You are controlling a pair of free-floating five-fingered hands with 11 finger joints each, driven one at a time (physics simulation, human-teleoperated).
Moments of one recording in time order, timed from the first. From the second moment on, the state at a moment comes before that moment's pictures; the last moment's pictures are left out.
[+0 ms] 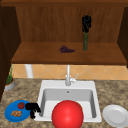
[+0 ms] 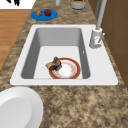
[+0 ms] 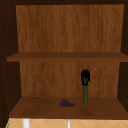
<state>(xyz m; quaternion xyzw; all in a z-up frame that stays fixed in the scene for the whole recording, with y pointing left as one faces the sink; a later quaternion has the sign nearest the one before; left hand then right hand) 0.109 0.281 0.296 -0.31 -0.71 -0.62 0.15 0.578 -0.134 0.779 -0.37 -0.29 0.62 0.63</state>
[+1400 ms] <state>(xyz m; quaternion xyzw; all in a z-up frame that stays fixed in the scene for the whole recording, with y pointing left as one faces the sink) 0.109 0.281 0.296 -0.31 -0.71 -0.62 0.15 0.554 -0.139 0.767 -0.36 -0.29 0.62 0.64</state>
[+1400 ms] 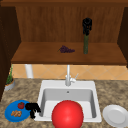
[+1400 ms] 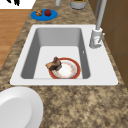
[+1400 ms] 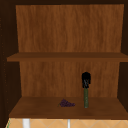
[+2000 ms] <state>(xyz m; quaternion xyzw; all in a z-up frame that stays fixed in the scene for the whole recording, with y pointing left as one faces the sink) 0.109 0.281 0.296 -0.31 -0.71 -0.62 0.15 0.552 -0.140 0.775 -0.35 -0.28 0.62 0.64</state>
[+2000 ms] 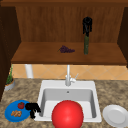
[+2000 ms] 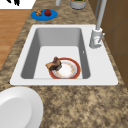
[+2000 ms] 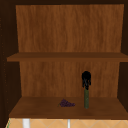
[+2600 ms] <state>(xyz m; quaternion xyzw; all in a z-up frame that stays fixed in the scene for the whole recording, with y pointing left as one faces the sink) 0.109 0.281 0.296 -0.31 -0.71 -0.62 0.15 0.553 -0.146 0.803 -0.34 -0.28 0.63 0.64</state>
